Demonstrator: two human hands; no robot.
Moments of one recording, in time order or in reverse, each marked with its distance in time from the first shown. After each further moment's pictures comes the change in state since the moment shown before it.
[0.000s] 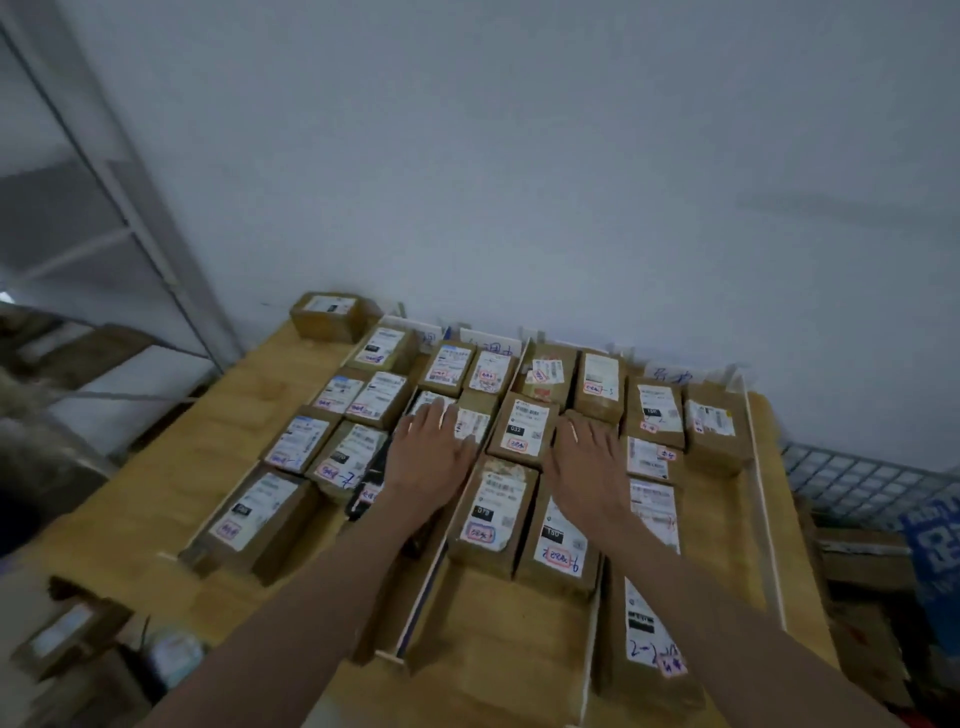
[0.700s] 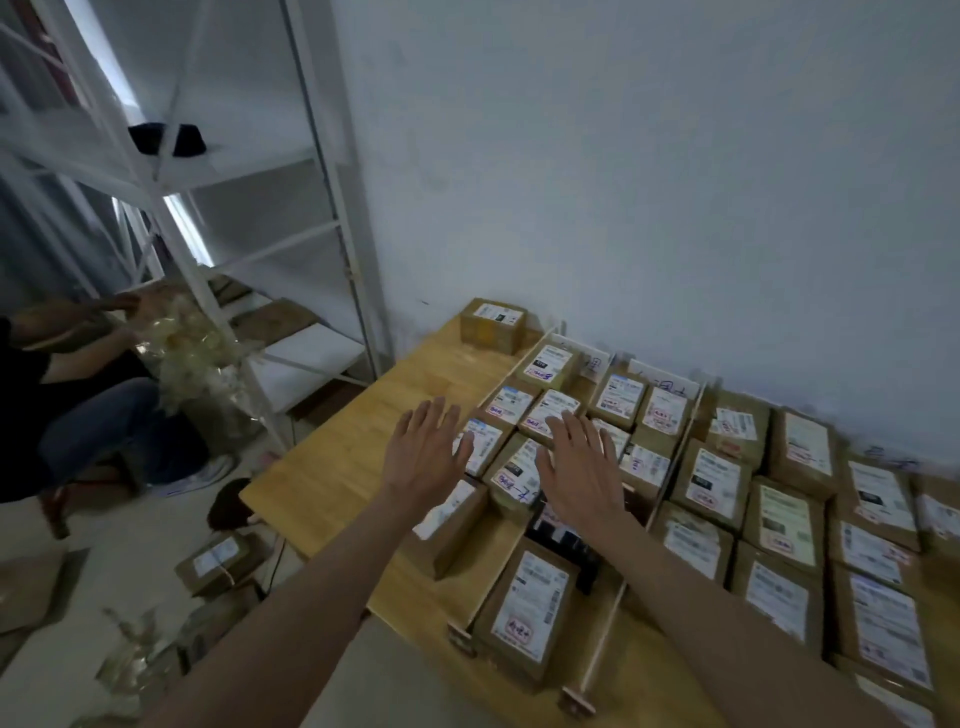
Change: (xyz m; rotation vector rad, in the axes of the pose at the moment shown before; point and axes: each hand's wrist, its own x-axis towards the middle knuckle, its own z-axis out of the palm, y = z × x) left_hand -0.072 -0.266 -0.045 0.037 0.059 -0.247; right_hand 0.041 -0.274 0.043 0.065 -0.085 -0.275
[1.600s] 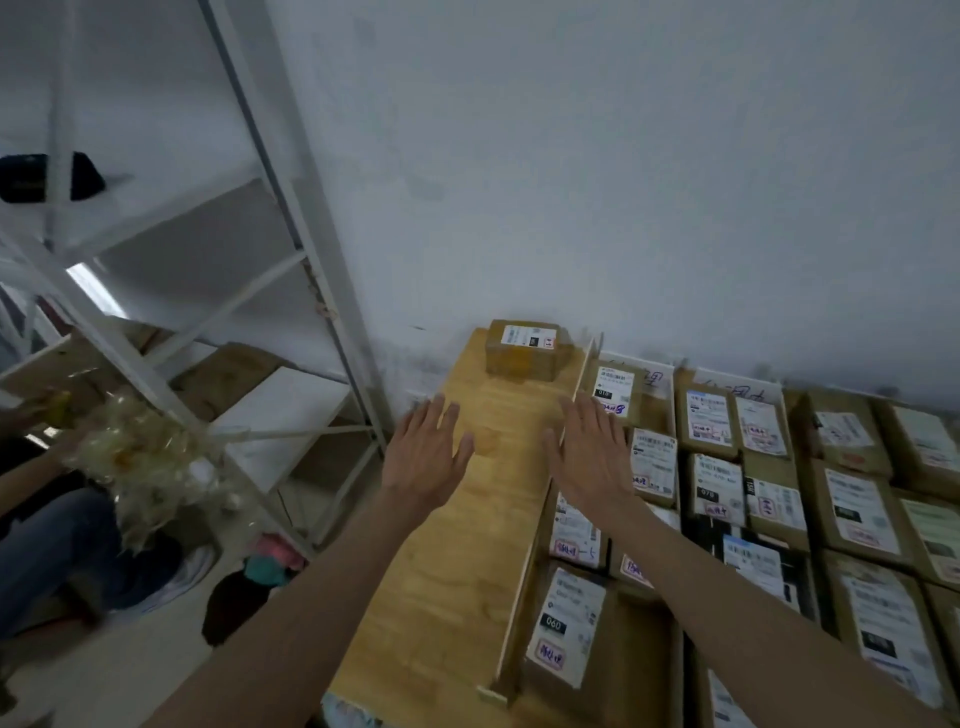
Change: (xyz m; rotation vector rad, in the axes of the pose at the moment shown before) left_hand 0.210 -0.221 0.021 -0.028 -0.063 0.195; right_hand 0.219 -0.152 0.076 0.053 0.035 0.275
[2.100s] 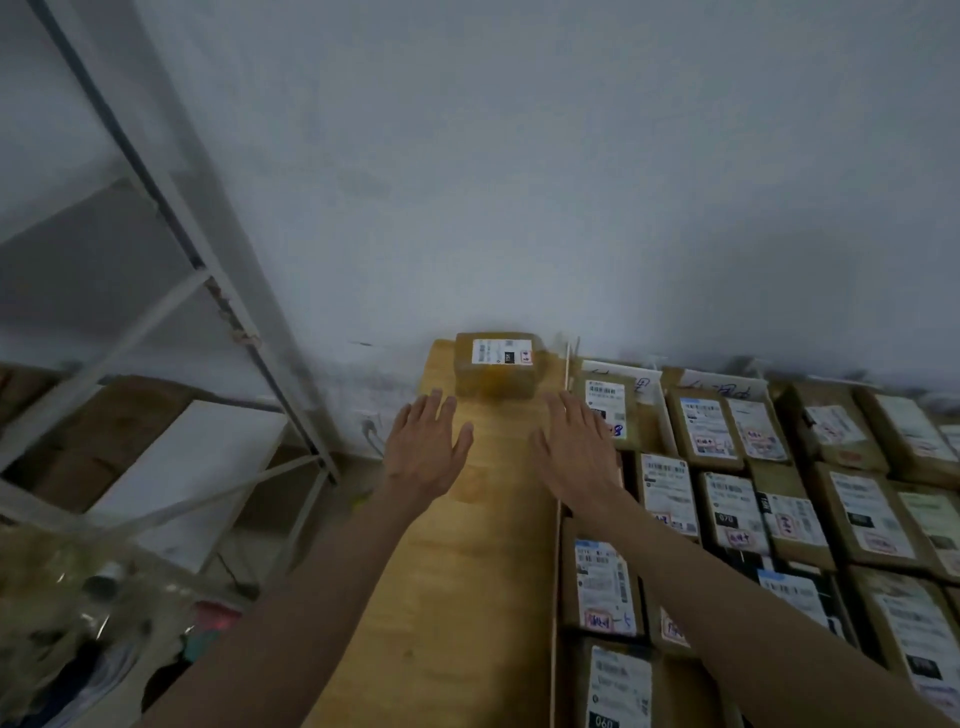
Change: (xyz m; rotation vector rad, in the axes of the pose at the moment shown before) left_hand 0.161 -0.041 0.034 -0.069 -0.081 0.160; right_hand 0.123 -0.023 0.040 -0.010 -0.011 0.146
